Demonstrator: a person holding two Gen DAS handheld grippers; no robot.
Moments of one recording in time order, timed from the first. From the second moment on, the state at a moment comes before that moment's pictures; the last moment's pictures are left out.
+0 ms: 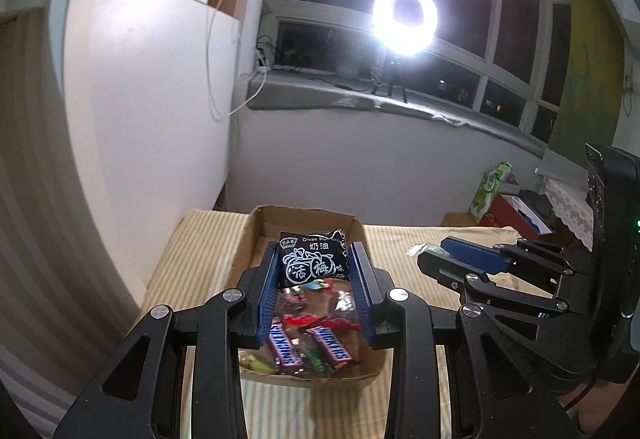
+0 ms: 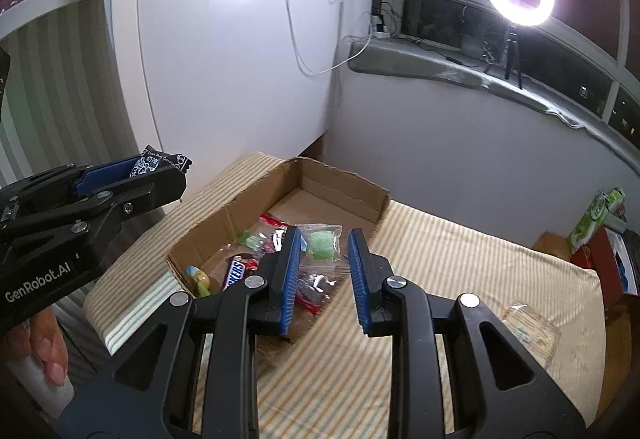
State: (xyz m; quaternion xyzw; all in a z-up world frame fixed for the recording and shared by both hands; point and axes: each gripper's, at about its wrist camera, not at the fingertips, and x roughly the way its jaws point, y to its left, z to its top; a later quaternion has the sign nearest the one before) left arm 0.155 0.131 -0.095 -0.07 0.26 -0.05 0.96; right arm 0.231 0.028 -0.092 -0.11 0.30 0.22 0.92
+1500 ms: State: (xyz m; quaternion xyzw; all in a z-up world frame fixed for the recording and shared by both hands) left arm 0.171 0.155 -0.122 -0.08 0.28 -0.01 0.96; right arm 0.246 0.023 -0.118 -0.08 0.31 0.21 0.92
